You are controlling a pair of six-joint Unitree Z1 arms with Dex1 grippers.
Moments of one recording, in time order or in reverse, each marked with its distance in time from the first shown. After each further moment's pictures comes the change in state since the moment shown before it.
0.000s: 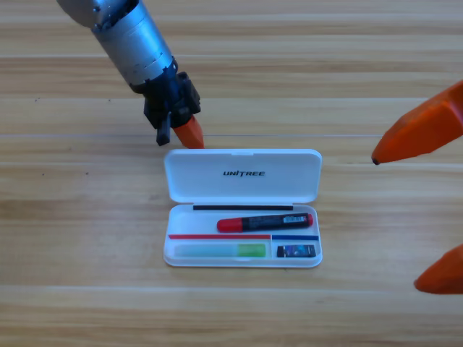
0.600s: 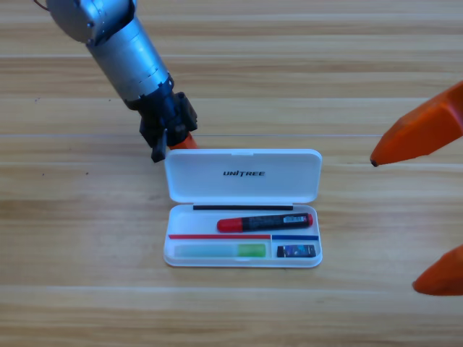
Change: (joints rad) arm 0 0.002 -0.013 0.080 0.000 -0.066 -0.007; arm 1 0.000 0.003 0.000 0.000 0.004 0.000
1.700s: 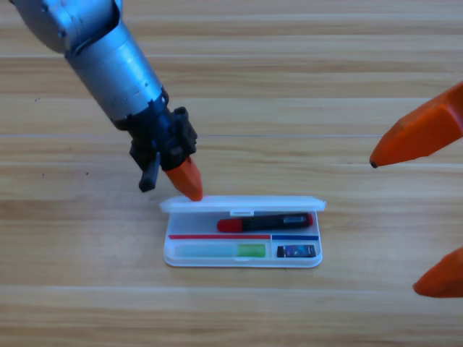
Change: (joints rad) arm 0 -0.102 -0.192 0.231 -0.072 -0.011 -0.031; arm 1 0.000 0.001 0.000 0.000 0.006 0.000
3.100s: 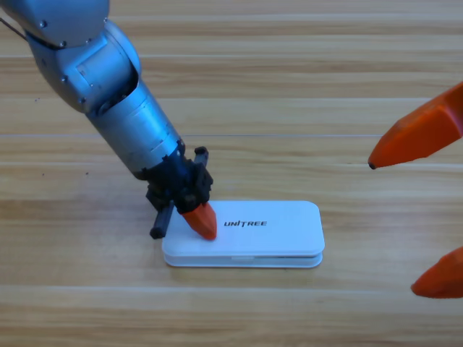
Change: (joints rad) arm 0 -0.073 0.000 0.219 -0.266 0.015 0.067; arm 1 0.000 0.004 0.000 0.000 0.001 0.000
